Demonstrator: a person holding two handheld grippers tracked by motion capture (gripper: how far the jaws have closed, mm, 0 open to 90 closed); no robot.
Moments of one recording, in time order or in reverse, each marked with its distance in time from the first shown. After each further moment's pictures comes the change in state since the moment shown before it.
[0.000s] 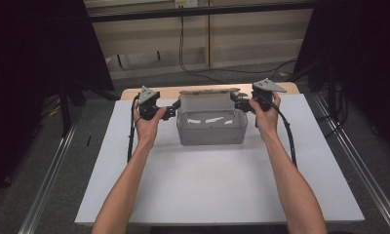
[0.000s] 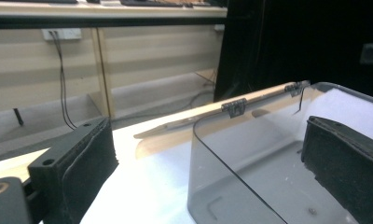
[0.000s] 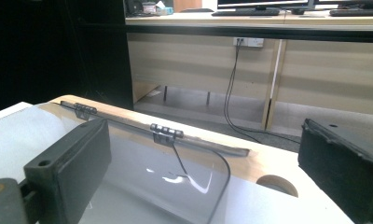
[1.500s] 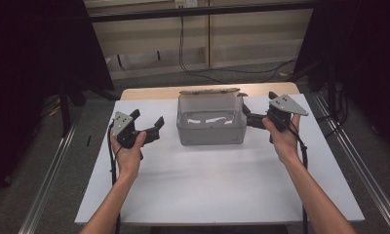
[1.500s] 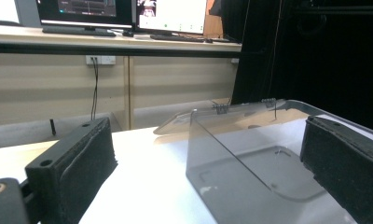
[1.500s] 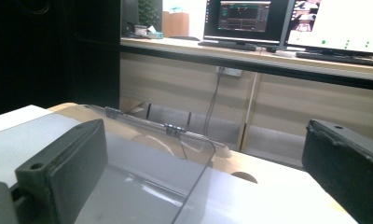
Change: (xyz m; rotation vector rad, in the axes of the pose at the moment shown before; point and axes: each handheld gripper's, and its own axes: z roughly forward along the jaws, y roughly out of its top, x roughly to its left) left arm -0.031 -0.018 -0.109 -0.128 0.097 -0.004; right arm 0.028 0.007 -0.095 -0.104 -0.075 -0.103
